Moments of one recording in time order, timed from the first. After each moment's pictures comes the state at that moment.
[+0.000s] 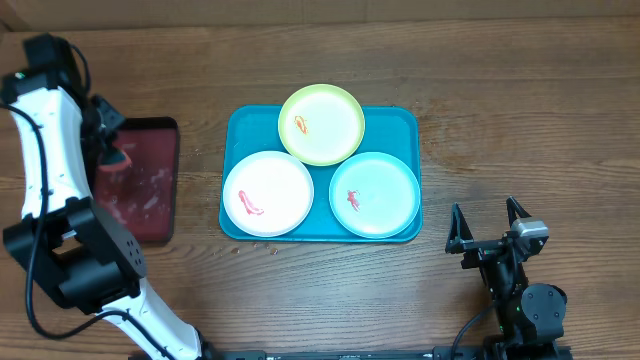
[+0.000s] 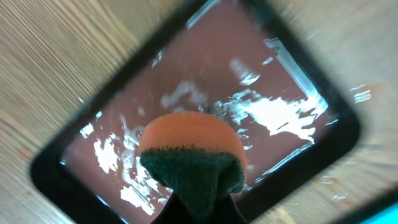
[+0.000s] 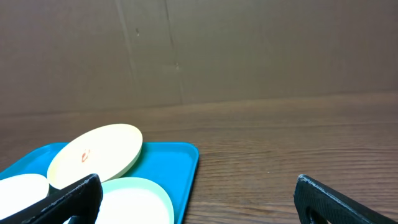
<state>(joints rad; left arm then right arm) 0.38 2.02 1.80 -1.16 -0.15 -0.47 0.11 0.01 0.02 -0.03 -0.04 0.14</state>
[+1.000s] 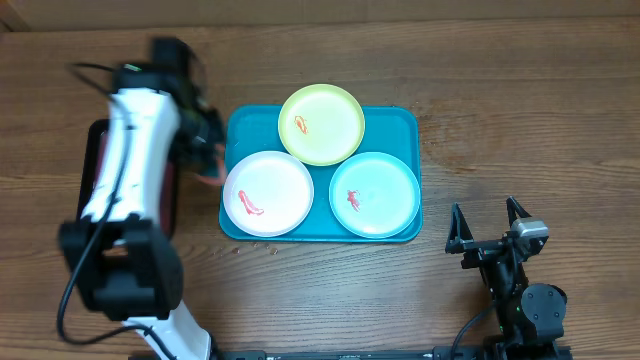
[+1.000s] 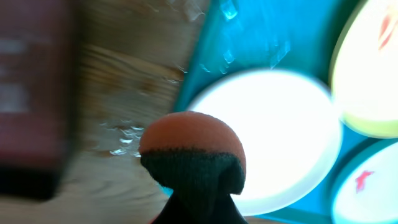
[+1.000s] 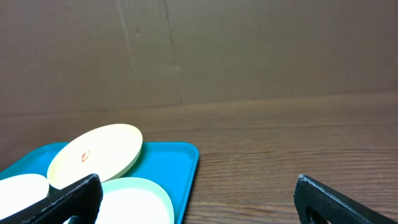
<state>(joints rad) -0.01 1.89 1.66 -1.27 0.08 -0.33 0.11 0.01 0.02 -0.04 -0.04 0.14</state>
